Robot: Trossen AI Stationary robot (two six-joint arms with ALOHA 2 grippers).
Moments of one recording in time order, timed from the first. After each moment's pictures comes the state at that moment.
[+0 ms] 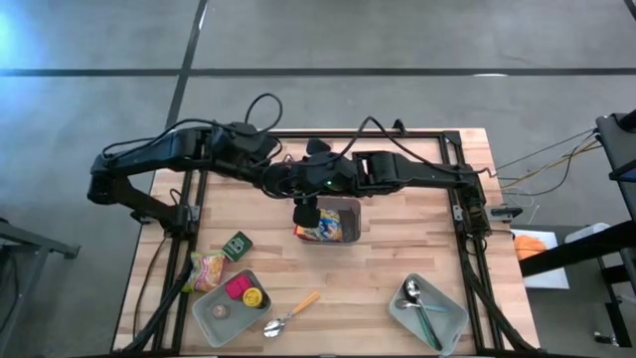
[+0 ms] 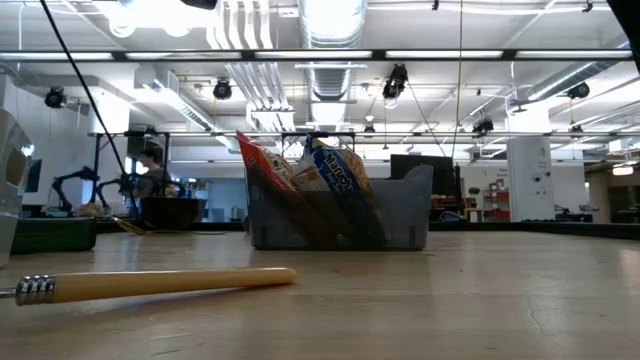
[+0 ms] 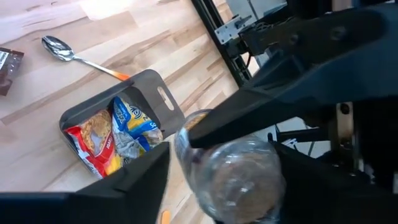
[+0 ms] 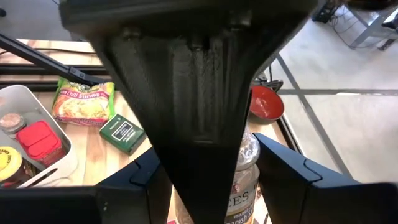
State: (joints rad) left arm 0.10 1.36 1.60 -0.92 0.07 -0.97; right arm 0.08 2.02 2.33 -0.89 0.32 0.02
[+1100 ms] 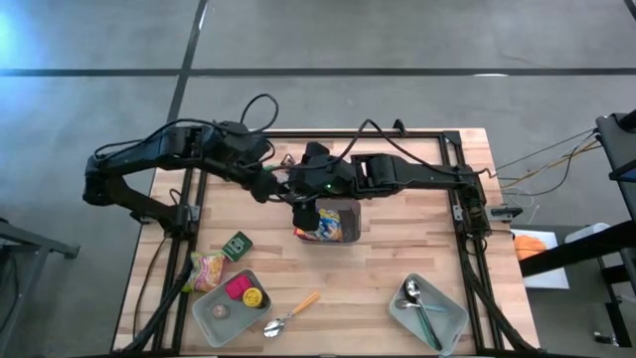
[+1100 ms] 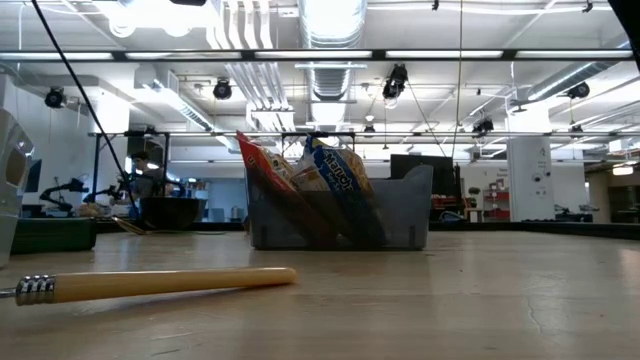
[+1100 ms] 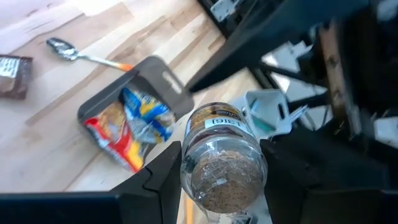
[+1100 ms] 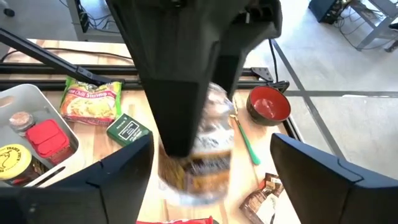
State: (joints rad) left arm 0.11 1.31 1.60 -1.01 0.13 -0.81; right arm 0.09 2.02 2.31 -0.88 0.31 0.02
